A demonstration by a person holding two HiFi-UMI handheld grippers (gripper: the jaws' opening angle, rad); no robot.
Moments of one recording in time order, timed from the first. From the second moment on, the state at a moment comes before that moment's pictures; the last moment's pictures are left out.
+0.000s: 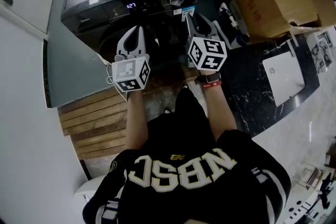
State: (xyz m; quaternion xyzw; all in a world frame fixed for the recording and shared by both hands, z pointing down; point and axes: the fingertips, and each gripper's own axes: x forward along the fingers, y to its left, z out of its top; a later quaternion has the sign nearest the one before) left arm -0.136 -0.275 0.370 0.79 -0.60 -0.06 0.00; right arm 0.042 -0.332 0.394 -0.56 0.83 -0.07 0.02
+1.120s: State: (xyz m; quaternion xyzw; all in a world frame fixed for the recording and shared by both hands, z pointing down) left arm -0.129 -0.256 0.369 0.80 -0.59 -0.07 0.00; right arm 0.032 -0.282 0.397 -0.55 0.83 -0.01 -0.01
